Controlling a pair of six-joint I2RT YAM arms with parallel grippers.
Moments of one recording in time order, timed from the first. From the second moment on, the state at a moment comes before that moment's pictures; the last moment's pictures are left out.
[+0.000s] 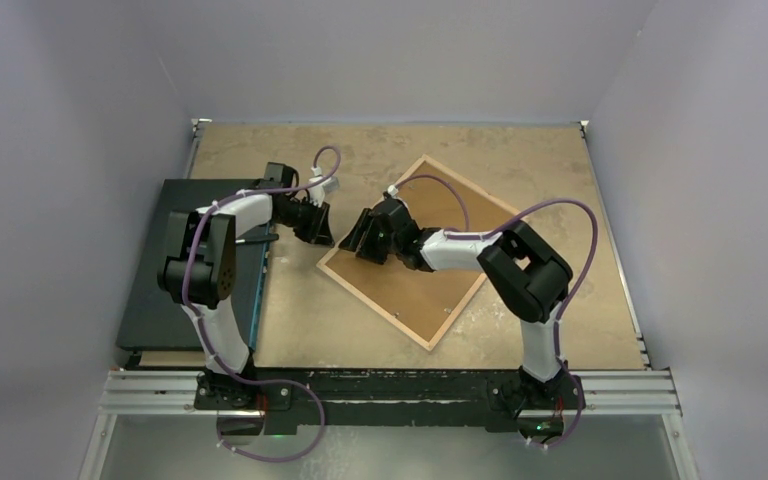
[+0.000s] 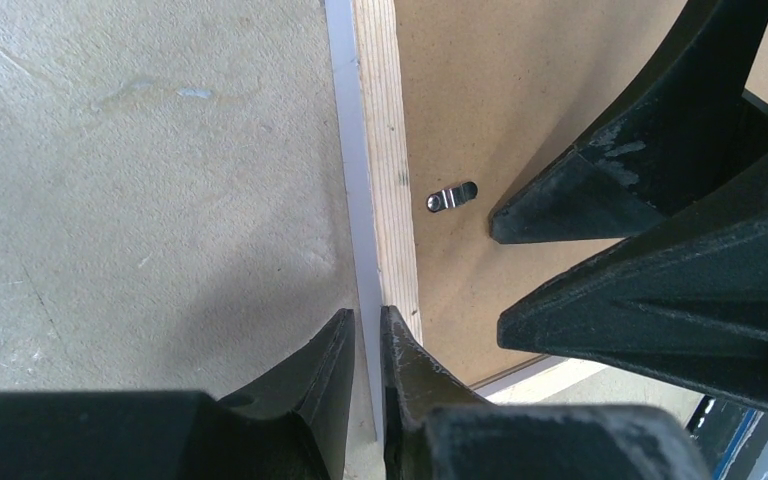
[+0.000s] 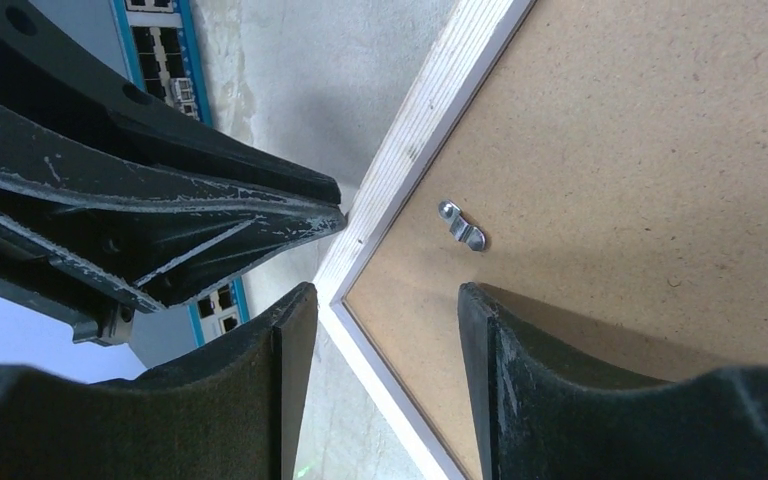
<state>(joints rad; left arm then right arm) -0.16 1.89 1.16 -0.44 0.71 0.30 0.79 1.96 1.13 0.17 -0.07 1.10</state>
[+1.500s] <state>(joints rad) -0.16 1.86 1.13 -0.40 0.71 0.32 0.75 2.05 1.17 0.28 -0.06 1.10</state>
